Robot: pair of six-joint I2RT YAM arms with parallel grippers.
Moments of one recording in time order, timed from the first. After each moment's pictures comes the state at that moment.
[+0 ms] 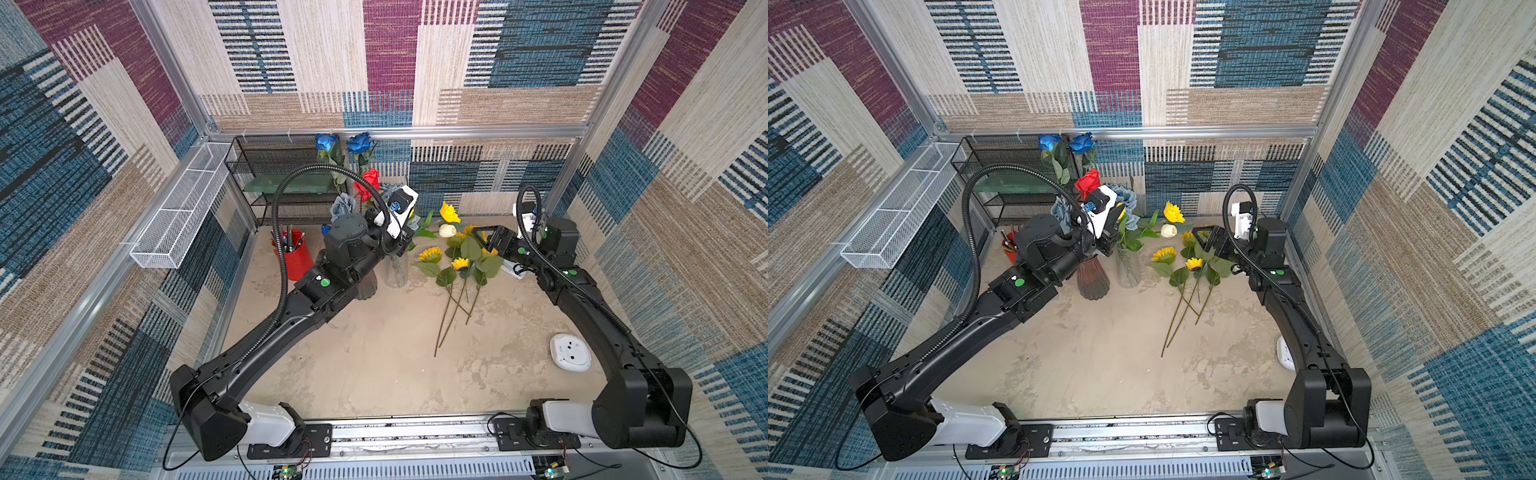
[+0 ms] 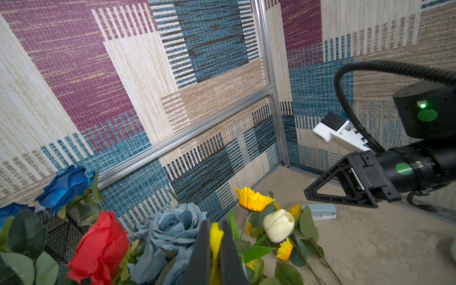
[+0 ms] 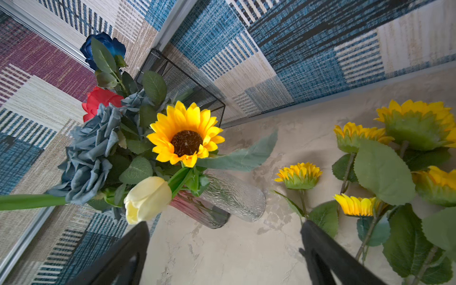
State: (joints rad) left arm -0.75 1.38 1.46 0.00 -0.10 0.31; right arm 0.00 1.31 1.07 -0.06 -0.68 0.57
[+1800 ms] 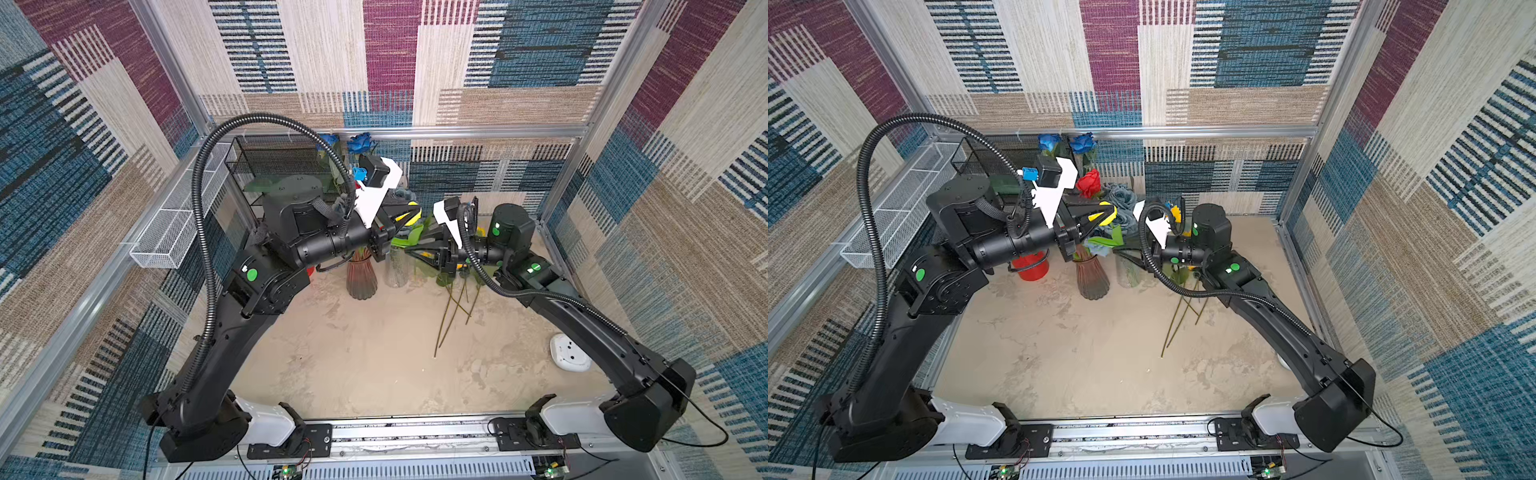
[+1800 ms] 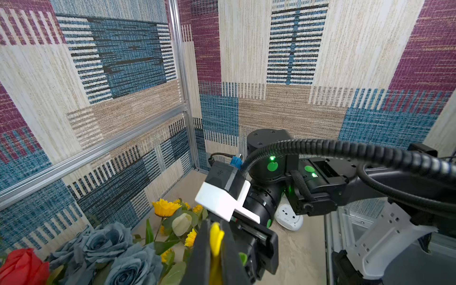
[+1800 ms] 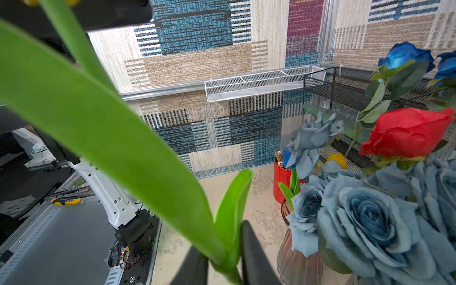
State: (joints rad) left arm -0.73 1.38 1.99 -0.64 0.35 0.07; right arm 0.54 1.35 1.36 -0.06 -0.89 0.05
